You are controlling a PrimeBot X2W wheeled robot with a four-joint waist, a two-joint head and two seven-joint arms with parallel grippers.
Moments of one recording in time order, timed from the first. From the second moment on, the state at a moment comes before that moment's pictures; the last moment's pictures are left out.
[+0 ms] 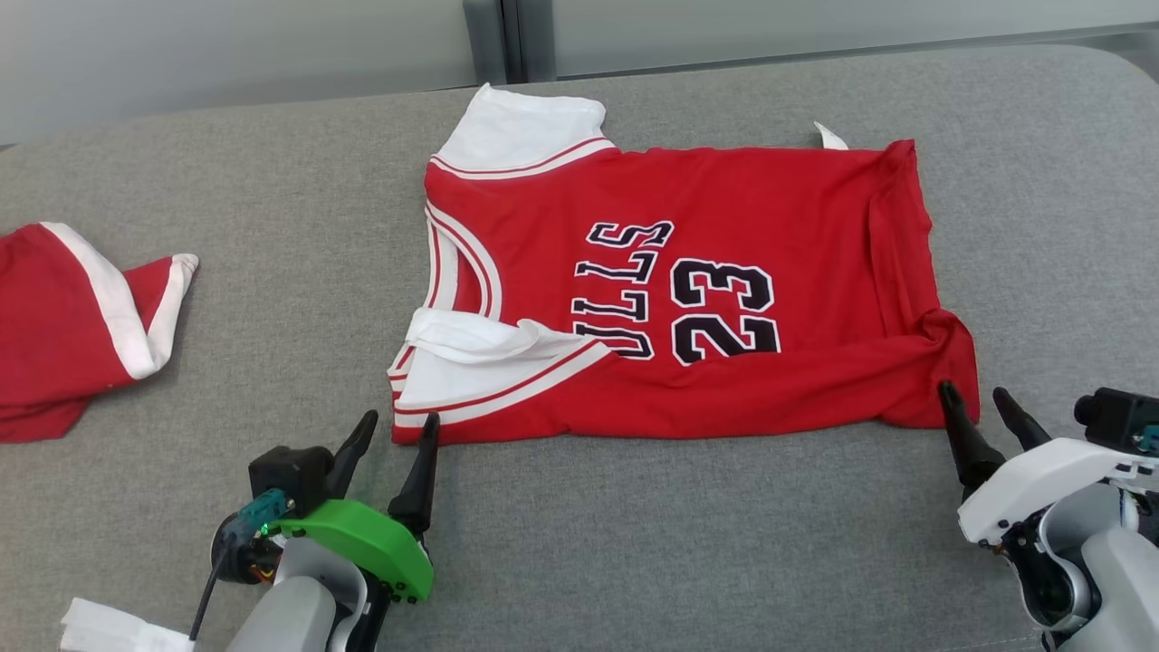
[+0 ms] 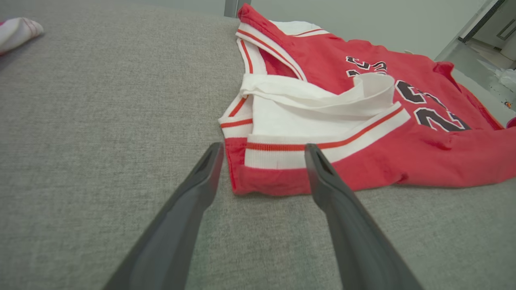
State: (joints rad) left arm -0.31 0.16 -0.40 0.61 -0.55 -0.12 -0.26; right arm -0.21 -0.33 0.13 0.44 0.69 0.13 -0.05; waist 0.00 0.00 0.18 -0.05
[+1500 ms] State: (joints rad) left arm -0.02 0.17 -0.41 0.45 -0.62 -0.07 -0.26; right arm 0.08 -0.32 0.12 0.30 0.69 0.13 -0.08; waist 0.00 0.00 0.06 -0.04
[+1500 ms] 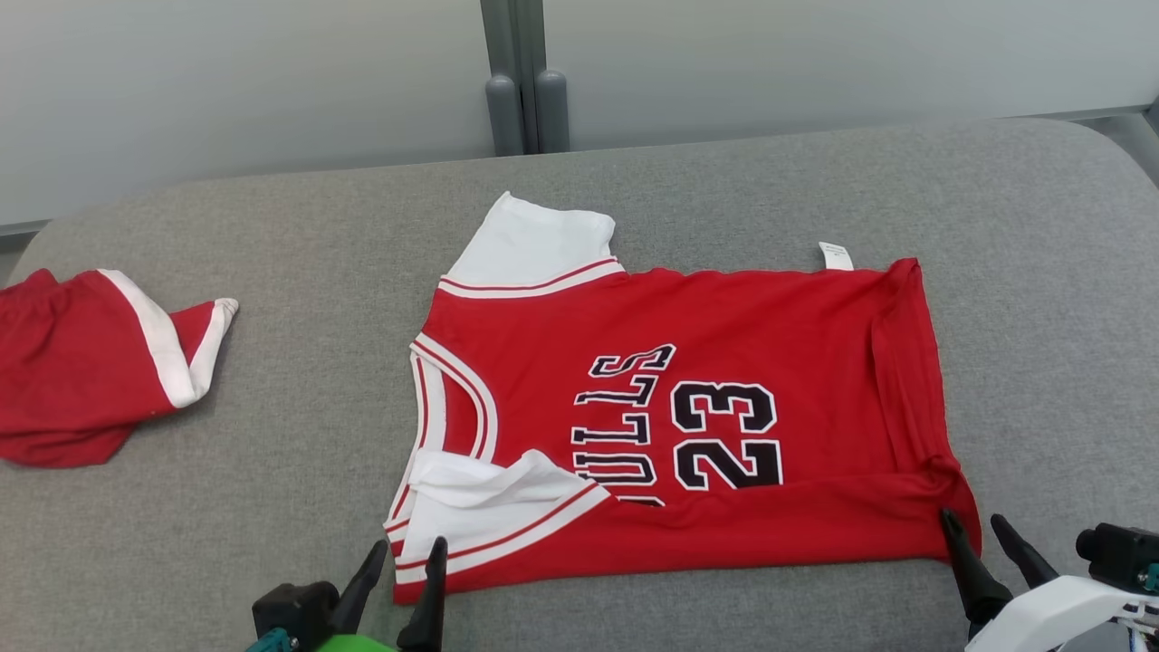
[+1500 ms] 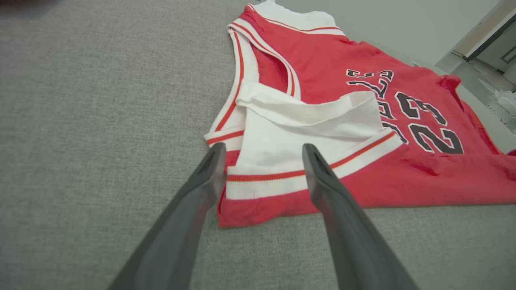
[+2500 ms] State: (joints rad) left arm -0.02 0.18 -0.07 0.18 -0.31 -0.03 -0.26; right arm 0.06 -0.17 0.03 0.01 0.27 0.13 -0.26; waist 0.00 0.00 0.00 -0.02
